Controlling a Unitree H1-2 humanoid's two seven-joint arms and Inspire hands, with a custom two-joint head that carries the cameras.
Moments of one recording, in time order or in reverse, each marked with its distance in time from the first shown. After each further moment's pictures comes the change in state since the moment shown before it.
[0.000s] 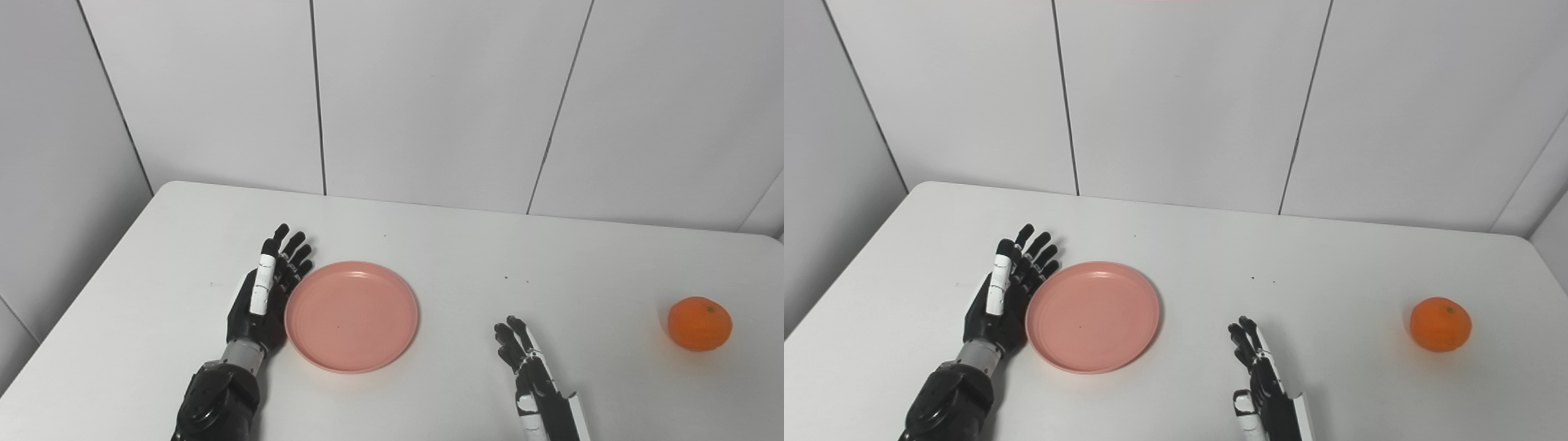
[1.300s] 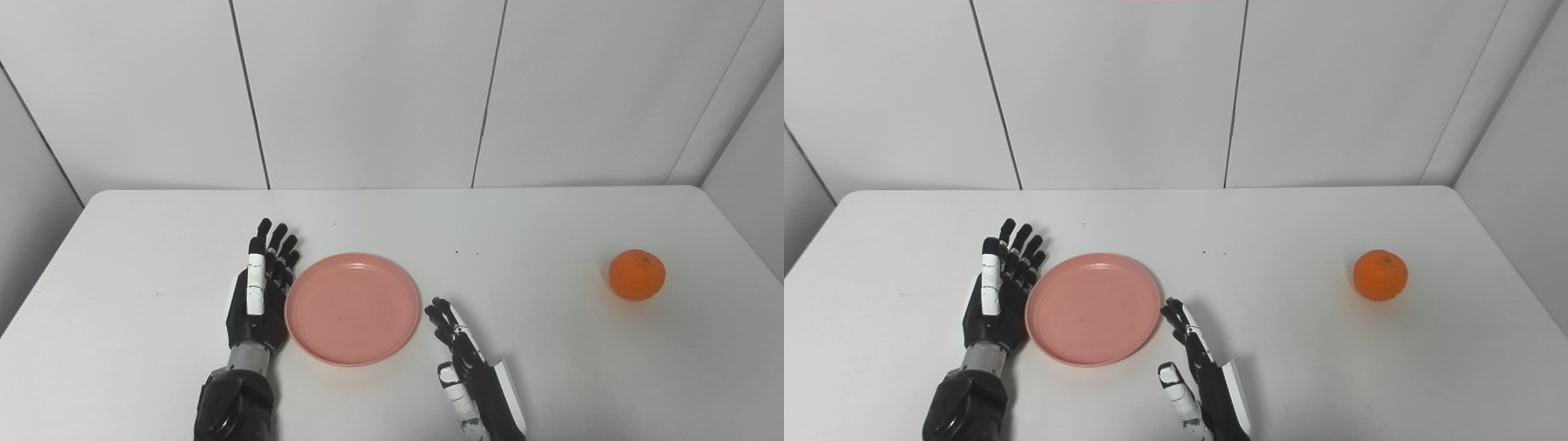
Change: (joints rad) left arm -0.023 -0.134 -0.028 0.076 0.030 -0.107 0.035; right arm -0.003 0.017 0.086 0.008 -0.088 0.062 -0.083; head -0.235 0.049
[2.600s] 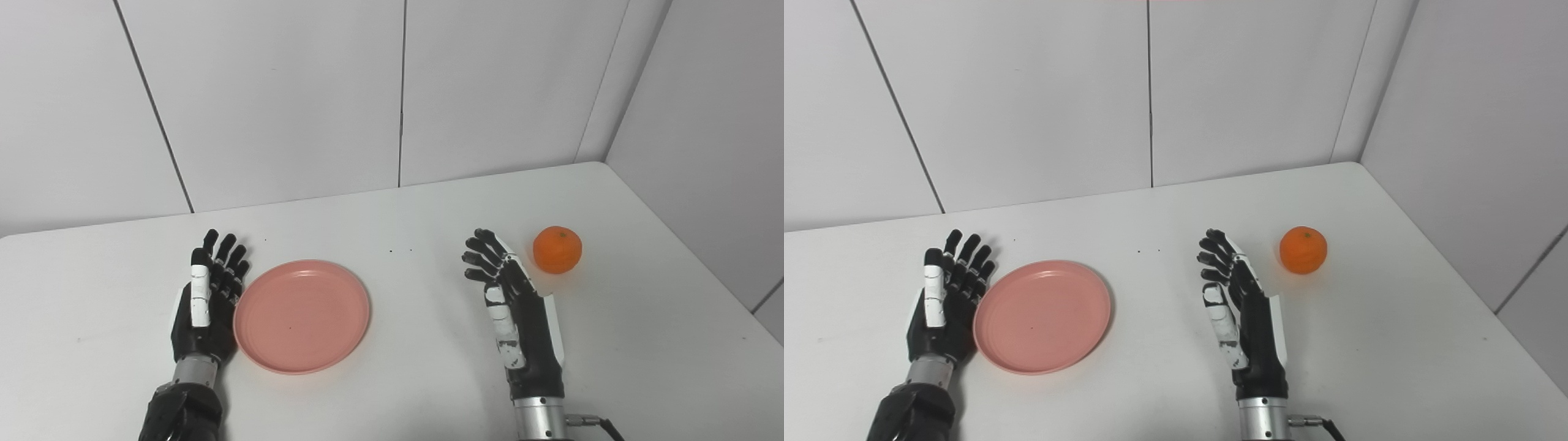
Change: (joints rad) left arm -0.076 0.046 -0.005 0.126 -0.017 -0.008 -0.061; right arm -0.129 -0.009 -0.223 -0.189 -0.039 0.106 -0.134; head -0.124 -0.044
